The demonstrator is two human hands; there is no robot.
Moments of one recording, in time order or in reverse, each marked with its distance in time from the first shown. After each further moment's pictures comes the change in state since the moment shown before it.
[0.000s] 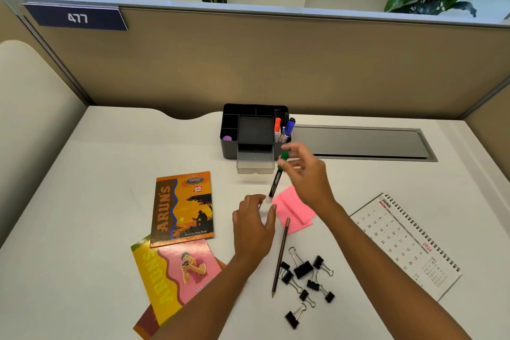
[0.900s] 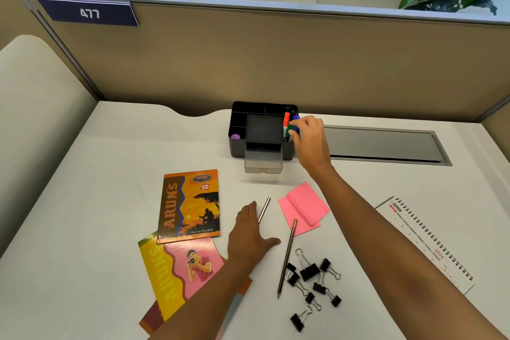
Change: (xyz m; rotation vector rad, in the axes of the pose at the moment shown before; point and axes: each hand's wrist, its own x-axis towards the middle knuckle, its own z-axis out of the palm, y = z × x) left_hand -0.002 -0.035 -0.008 0.250 -0.405 -0.184; right_hand 0.095 0.046 0.020 -0.514 0.167 -0.185
